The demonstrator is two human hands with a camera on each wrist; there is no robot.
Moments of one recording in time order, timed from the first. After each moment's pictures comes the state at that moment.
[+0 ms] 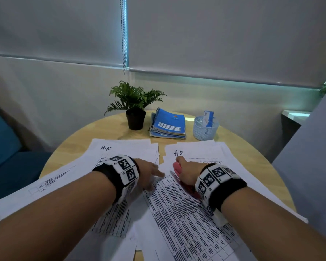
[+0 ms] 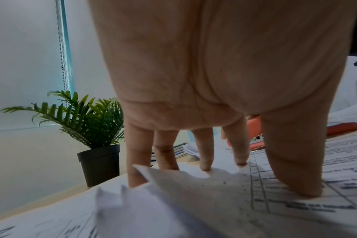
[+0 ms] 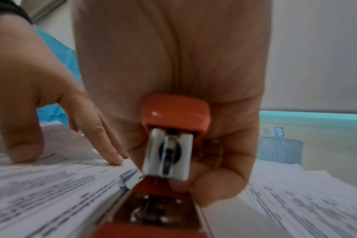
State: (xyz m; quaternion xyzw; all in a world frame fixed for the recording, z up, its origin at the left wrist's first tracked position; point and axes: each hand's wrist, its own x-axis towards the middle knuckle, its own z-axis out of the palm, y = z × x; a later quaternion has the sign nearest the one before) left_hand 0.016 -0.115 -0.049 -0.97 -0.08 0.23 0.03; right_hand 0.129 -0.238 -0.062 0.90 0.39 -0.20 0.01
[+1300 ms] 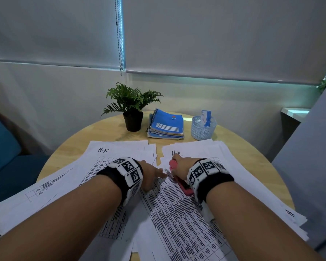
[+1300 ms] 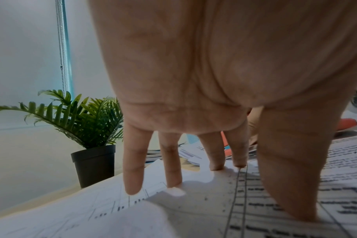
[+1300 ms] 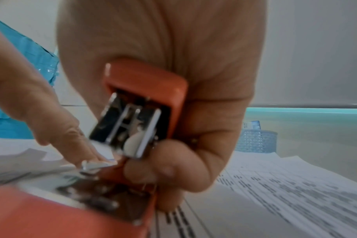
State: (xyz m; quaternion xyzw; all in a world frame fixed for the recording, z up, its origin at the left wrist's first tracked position) left_hand 0.024 -0.134 -0.038 -0.95 -0.08 0.29 0.05; right_hand 0.133 -0.233 -0.058 0.87 0.46 -0.10 0.12
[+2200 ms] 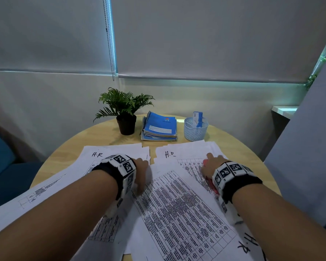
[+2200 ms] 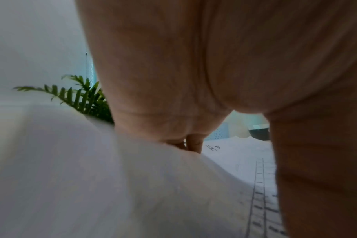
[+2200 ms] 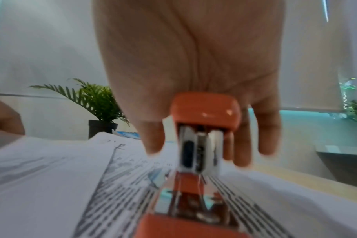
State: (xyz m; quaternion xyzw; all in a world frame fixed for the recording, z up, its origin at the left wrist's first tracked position) left_hand 0.041 -0.115 -0.052 -0.95 -0.21 0.22 -0.02; right_hand 0.190 -0.303 -0.062 0.97 0.21 -0.10 0.00
